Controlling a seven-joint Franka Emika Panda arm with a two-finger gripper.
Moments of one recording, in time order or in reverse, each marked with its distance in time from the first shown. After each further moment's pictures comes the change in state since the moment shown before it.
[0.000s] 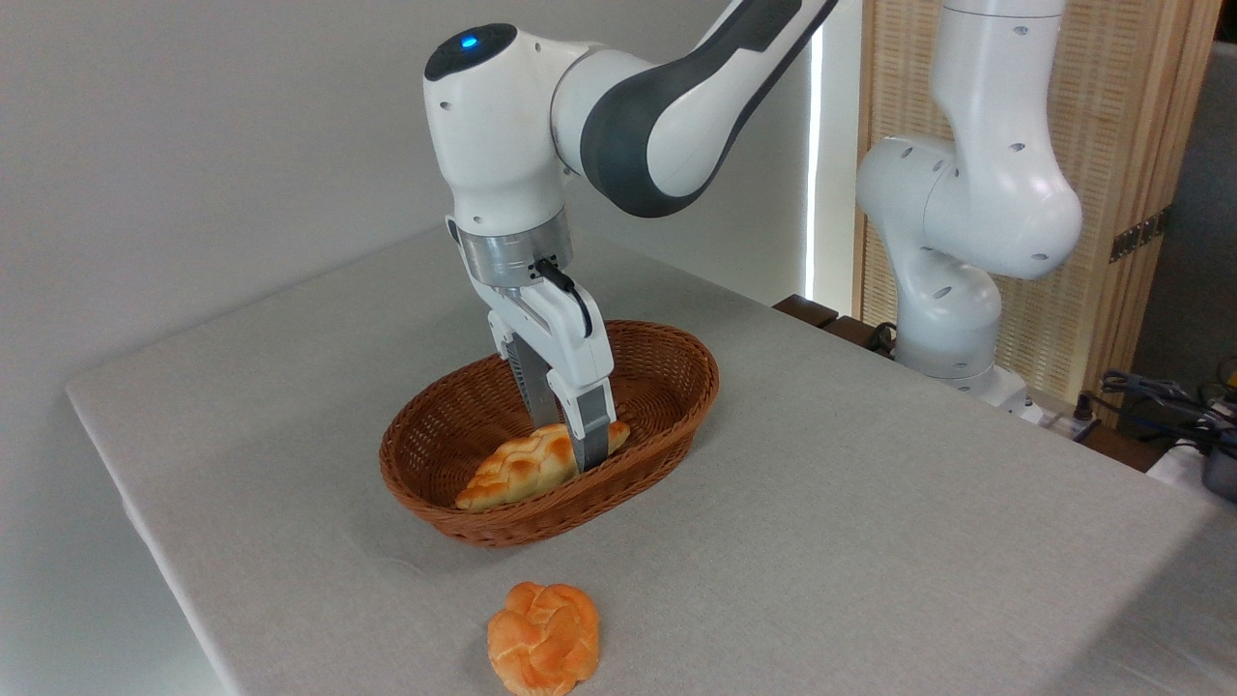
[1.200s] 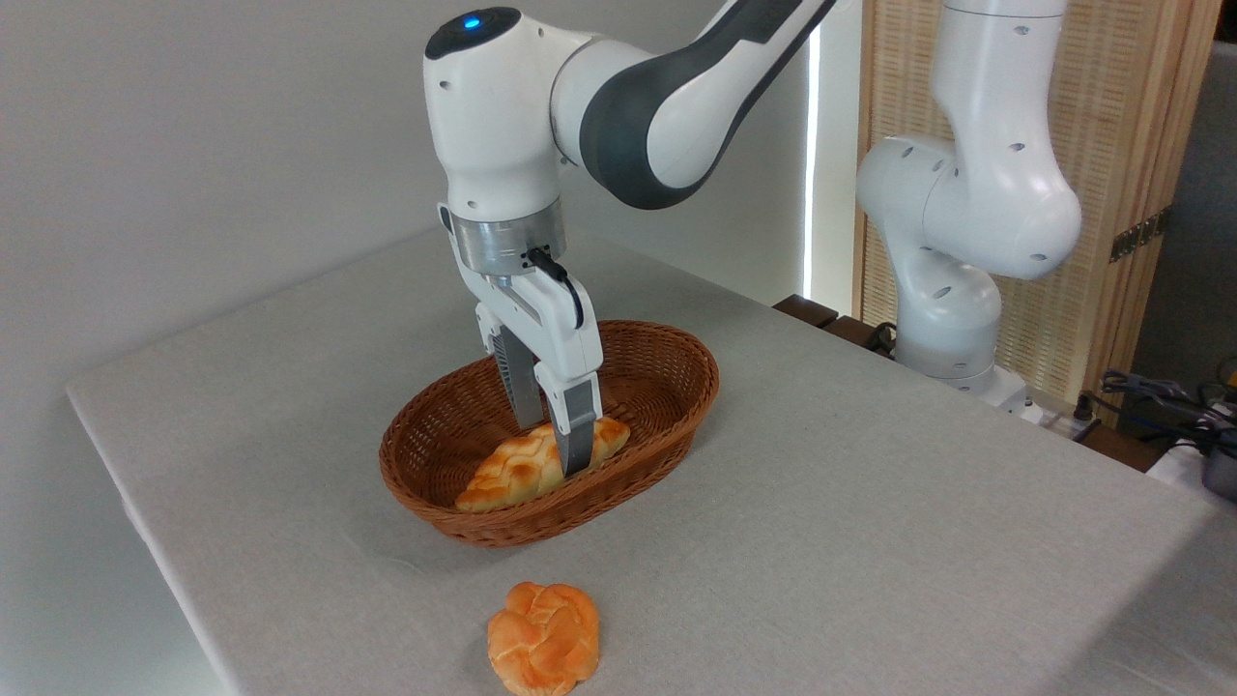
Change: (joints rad) arm -0.013 -0.006 0.013 0.007 0.000 0.037 0.000
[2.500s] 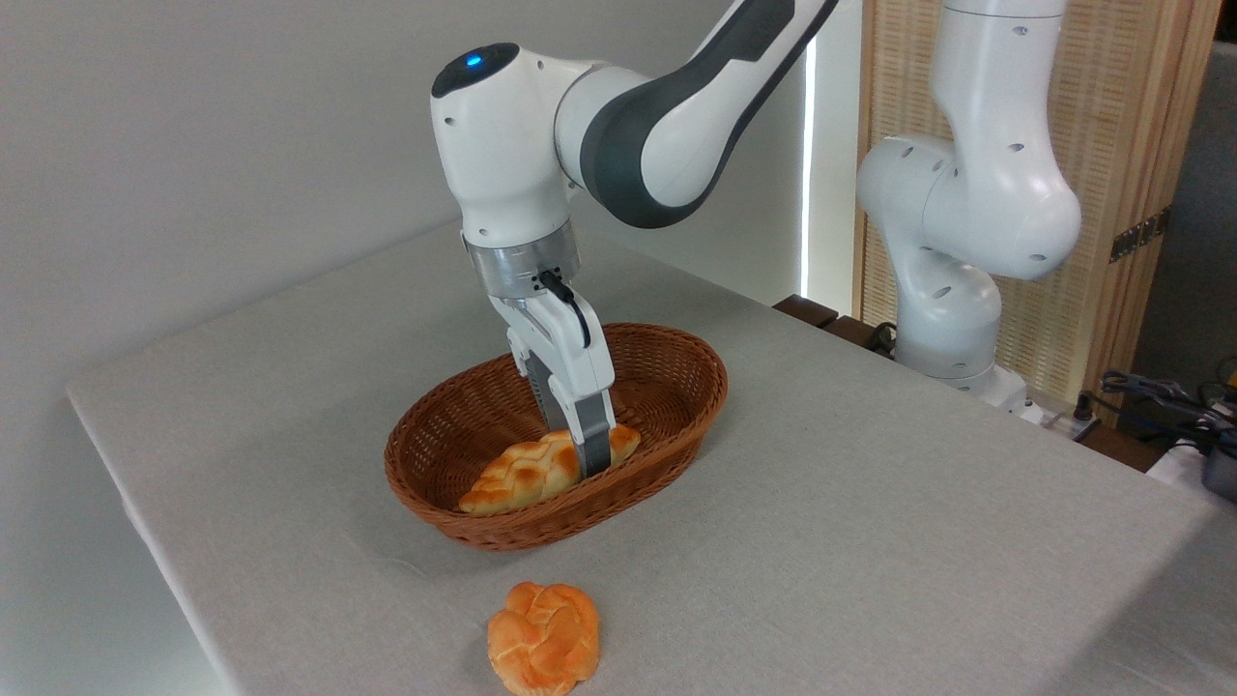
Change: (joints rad) arm -0.008 0.005 -0.010 -0.051 0.060 0.000 0.021
